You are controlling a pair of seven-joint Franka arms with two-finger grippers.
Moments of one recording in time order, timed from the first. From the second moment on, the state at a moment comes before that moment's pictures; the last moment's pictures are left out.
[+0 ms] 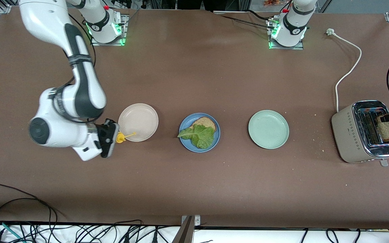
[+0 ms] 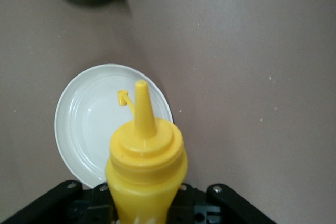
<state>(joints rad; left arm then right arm) 0.73 0.45 -0.33 -1.61 0.17 1.87 0.14 0.44 0.66 -0.25 -1.37 0.34 1.85 -1.18</state>
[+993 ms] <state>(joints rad) 0.73 0.44 -0.34 -1.59 0.17 1.86 0.13 0.90 0.70 -0.26 -1.30 -0.39 1.78 -0.86</state>
